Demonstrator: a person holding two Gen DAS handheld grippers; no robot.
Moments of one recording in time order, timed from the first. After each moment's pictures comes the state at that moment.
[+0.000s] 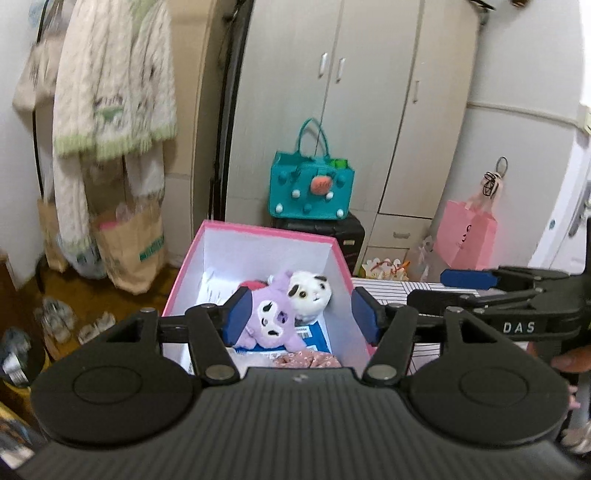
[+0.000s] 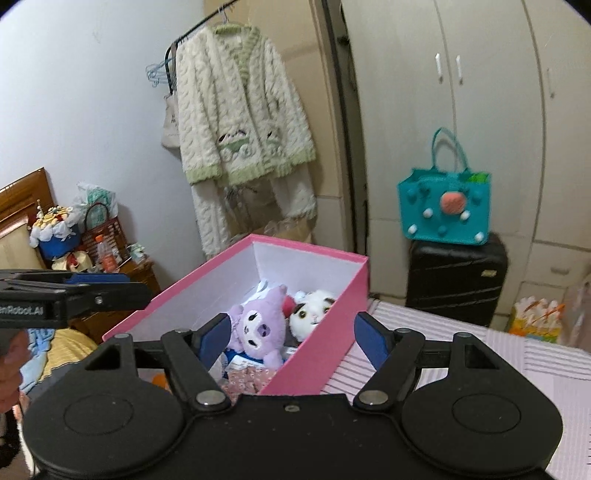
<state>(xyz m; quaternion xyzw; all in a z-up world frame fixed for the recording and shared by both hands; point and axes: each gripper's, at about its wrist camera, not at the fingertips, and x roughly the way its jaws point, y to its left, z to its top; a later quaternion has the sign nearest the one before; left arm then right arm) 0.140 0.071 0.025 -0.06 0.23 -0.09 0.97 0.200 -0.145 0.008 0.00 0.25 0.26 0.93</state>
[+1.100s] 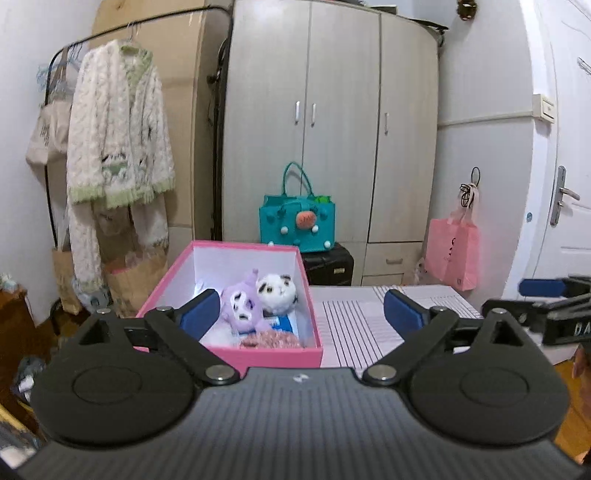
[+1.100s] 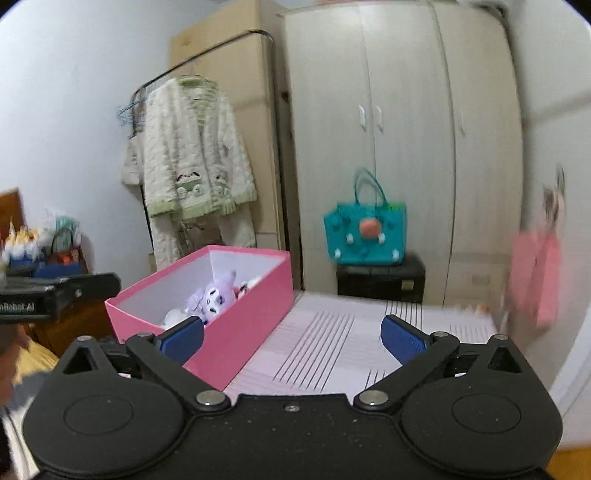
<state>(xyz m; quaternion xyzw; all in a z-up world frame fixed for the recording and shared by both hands) 0.025 0.020 0.006 -0.02 0.14 -0.08 0.99 0.042 -0.223 -0.003 0.02 0.18 0.15 0.97</state>
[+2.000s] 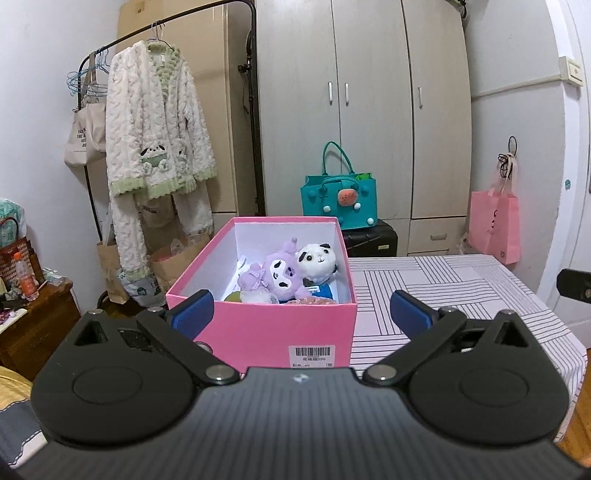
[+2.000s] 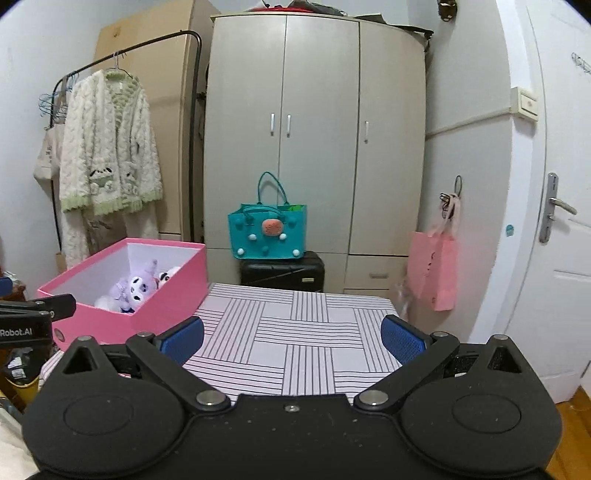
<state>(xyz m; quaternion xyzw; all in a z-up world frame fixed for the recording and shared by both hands) 0.006 0.002 -0.013 0.02 0.16 0.00 0.99 -0.028 -0.195 -0.011 -0.03 0.16 -0.03 0.99</state>
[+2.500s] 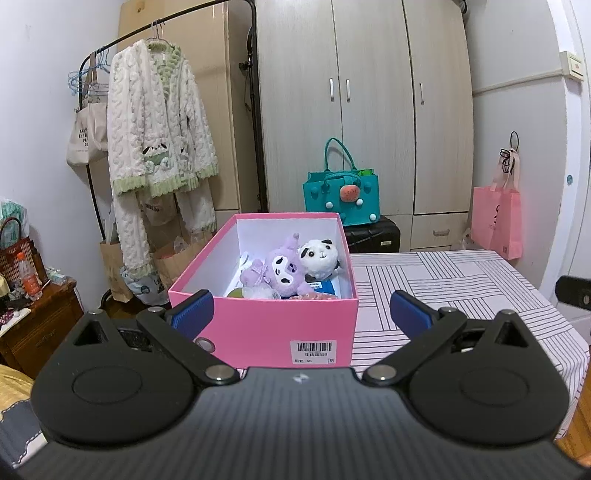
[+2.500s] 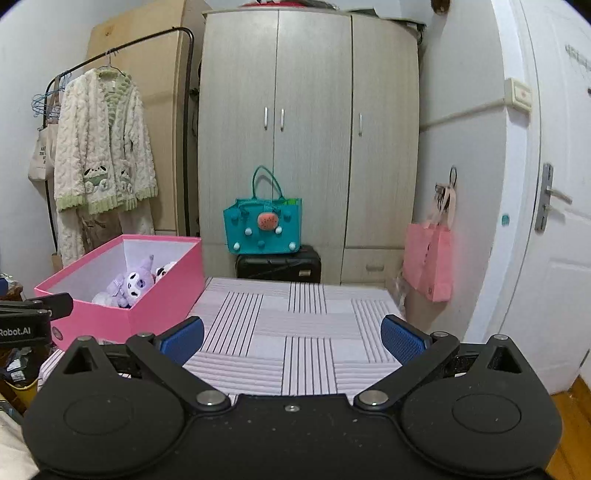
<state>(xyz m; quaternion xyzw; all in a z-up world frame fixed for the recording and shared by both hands) 0.004 -0.001 -0.012 0.03 0.17 0.00 0.99 -0.025 -0.191 -0.013 -0.01 0.18 -0.03 0.98</state>
